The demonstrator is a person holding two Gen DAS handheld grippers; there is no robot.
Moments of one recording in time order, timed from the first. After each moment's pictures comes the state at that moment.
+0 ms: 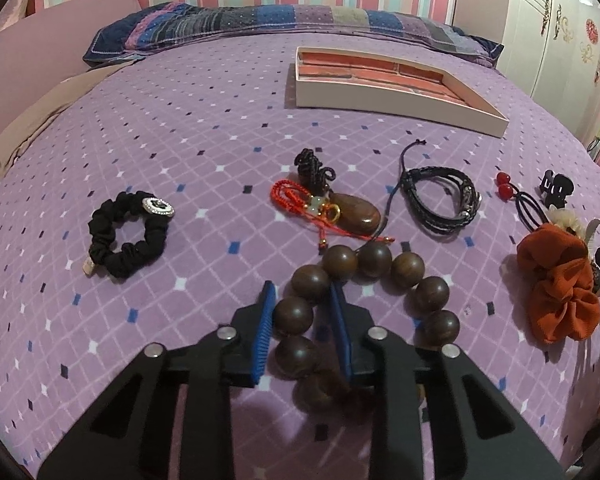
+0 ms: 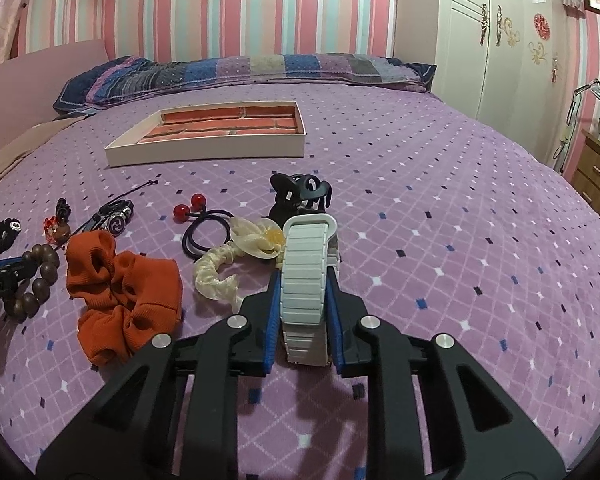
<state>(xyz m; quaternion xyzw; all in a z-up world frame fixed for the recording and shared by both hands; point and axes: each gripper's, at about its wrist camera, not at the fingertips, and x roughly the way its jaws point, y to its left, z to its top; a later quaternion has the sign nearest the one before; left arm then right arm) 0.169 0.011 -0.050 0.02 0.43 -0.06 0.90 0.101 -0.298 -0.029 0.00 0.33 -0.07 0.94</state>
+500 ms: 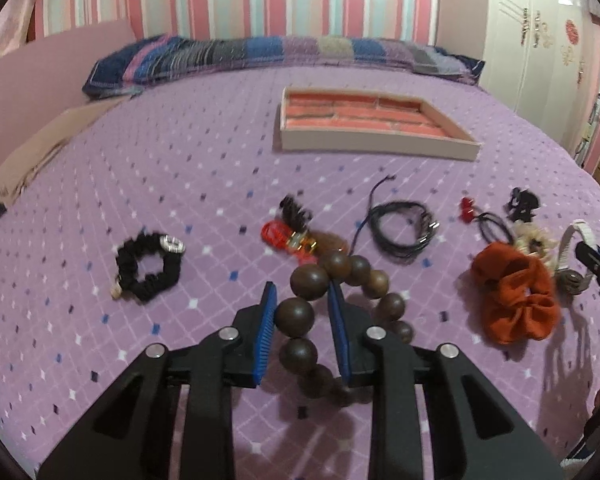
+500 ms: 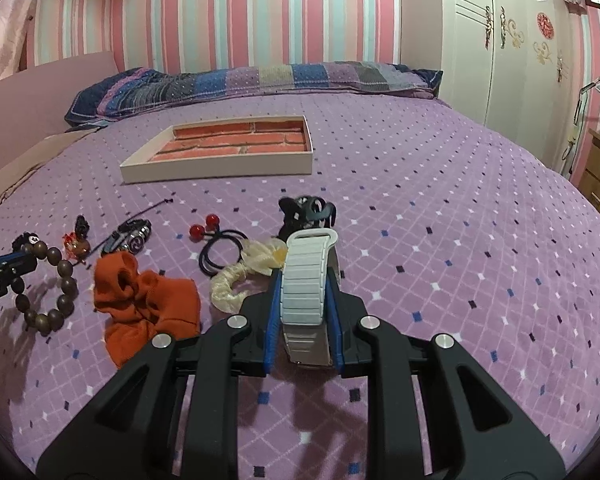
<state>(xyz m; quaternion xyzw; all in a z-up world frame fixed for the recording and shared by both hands) 0.140 0.003 -0.009 0.03 0.37 -0.08 0.92 0.092 -0.301 -0.007 0.01 0.32 -0.05 0.95</state>
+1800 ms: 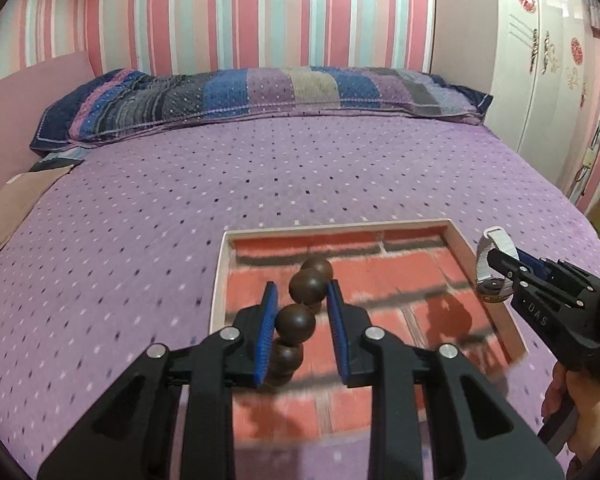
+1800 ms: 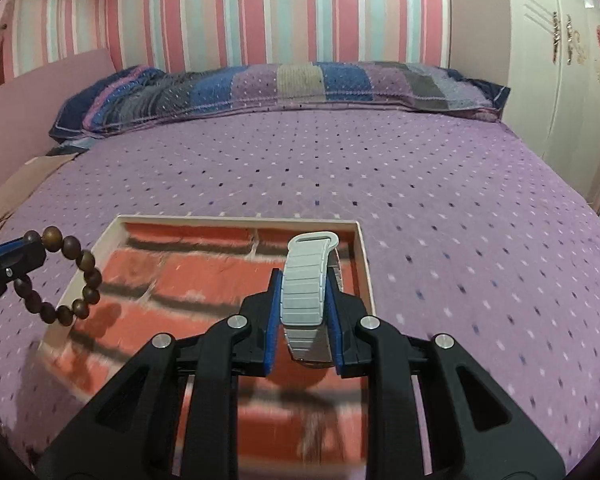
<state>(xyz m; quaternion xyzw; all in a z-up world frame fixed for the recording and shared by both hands) 0.467 -0.080 0.058 0.04 0.35 -0.11 0.93 0.473 -0.305 0.025 0.01 0.35 0.00 0.94</state>
